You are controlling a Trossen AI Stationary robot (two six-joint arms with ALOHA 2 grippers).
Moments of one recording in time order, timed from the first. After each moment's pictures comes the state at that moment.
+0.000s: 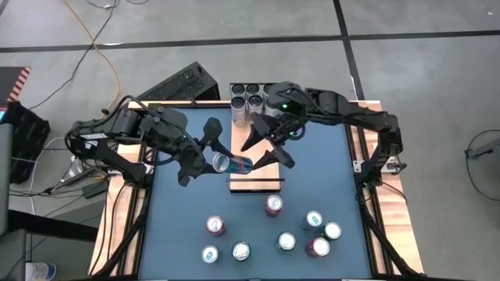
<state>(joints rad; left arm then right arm) -0.14 1.43 1.90 -0.95 -0.01 0.83 -0.10 1.75 2.10 -0.87 -0.60 -0.12</state>
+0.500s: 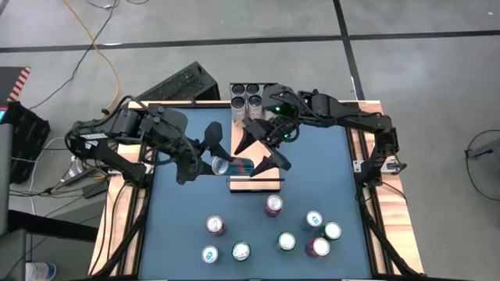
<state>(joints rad) -0.14 1.43 1.90 -0.96 0.04 1.01 -0.09 1.79 2.10 -0.81 -0.68 -0.14</state>
